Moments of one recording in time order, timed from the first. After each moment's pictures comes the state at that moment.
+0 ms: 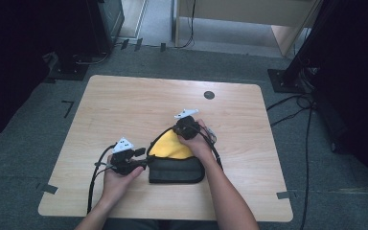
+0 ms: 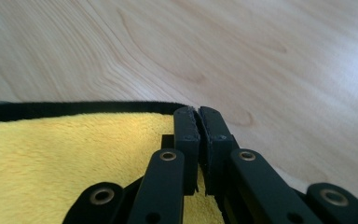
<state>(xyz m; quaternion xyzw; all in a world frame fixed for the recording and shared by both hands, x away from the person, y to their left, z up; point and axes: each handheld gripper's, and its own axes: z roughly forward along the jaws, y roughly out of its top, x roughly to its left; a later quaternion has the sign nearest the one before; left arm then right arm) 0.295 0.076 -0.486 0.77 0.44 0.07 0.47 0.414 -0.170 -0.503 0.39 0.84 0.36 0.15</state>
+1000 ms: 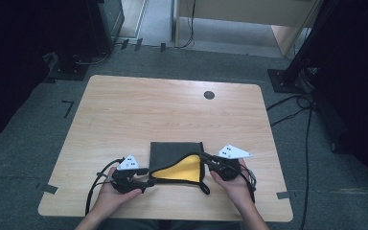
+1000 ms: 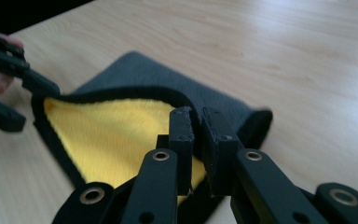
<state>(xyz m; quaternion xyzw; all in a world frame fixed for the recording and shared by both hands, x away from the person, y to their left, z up) 0.251 0.074 -0.500 0.85 0.32 0.01 0.41 0.253 -0.278 -0.480 0.39 0.77 0.48 0.15</state>
